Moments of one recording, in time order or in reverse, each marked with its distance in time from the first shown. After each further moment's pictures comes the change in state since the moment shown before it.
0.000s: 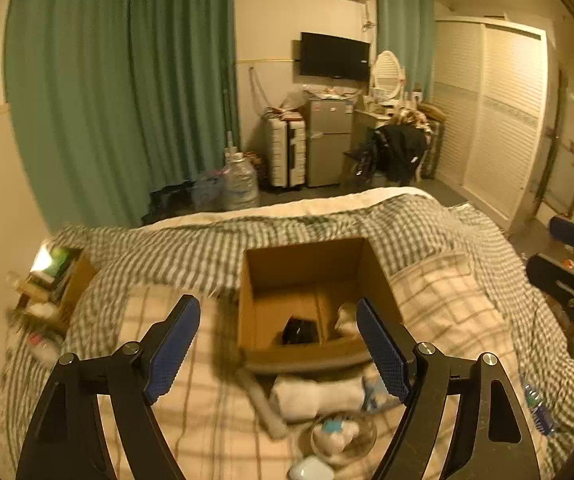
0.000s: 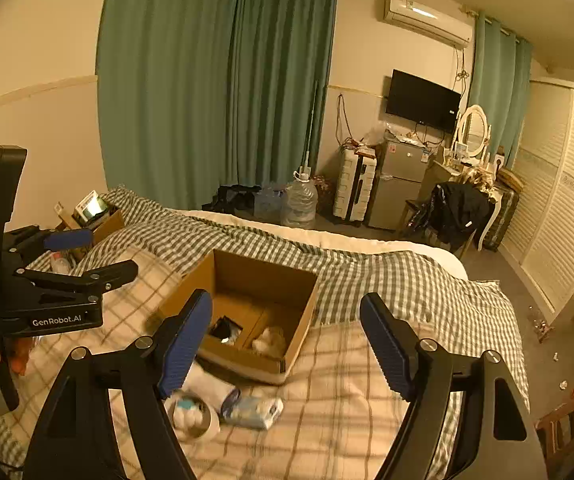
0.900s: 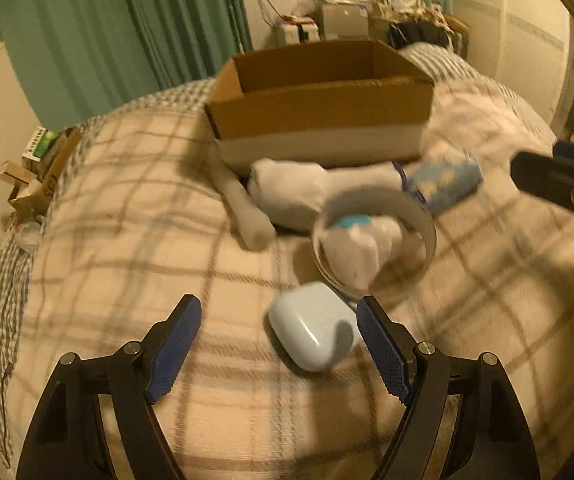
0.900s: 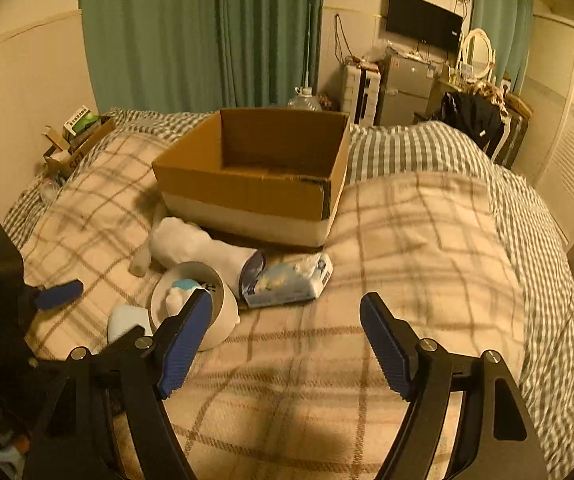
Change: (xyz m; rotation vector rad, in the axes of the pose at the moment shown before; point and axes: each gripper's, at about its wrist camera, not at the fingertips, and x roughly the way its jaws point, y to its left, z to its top) left arm 0.077 -0.041 -0.195 0.065 0.304 0.103; right arm 0.083 0.027 -0.152 0.093 0.263 0.028
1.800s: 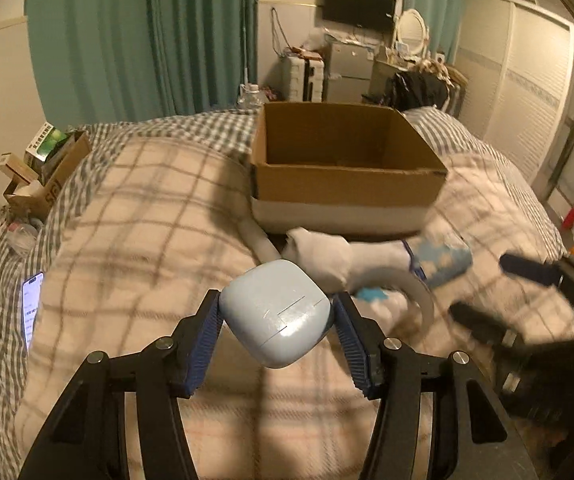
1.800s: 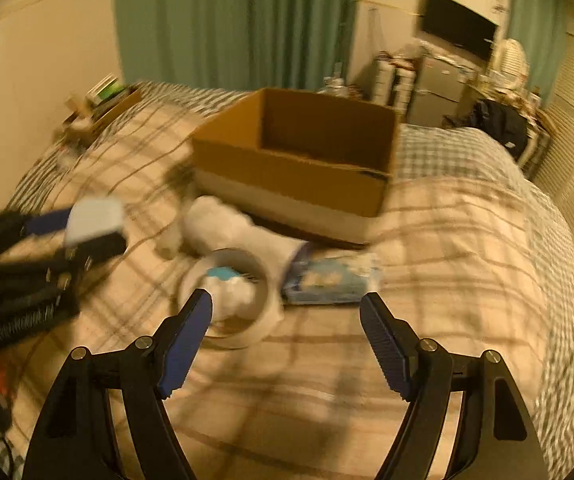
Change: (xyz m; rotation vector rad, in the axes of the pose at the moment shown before) left arm -0.030 0.063 0.033 -0.135 -0.120 -0.107; right arm 0.024 0.045 0.003 -0.133 0.057 0.071
